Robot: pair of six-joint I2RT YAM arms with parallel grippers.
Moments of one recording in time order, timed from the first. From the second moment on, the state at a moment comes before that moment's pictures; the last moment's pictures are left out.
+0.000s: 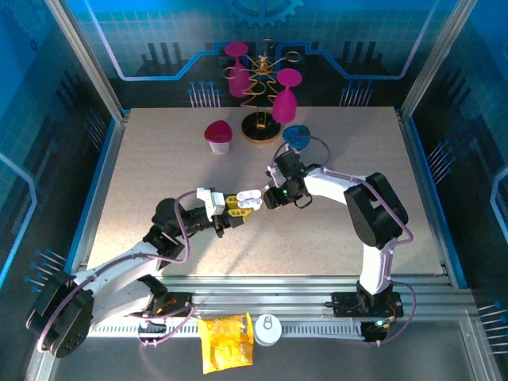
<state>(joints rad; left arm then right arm) -0.55 1.00 0.35 0.79 0.69 -0.06 0.54 1.92 1.21 -0.46 -0.19 0.12</state>
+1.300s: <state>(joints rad) -0.55 1.02 0.35 0.79 0.71 -0.06 0.62 1.99 1.41 -0.82 0.00 0.46</state>
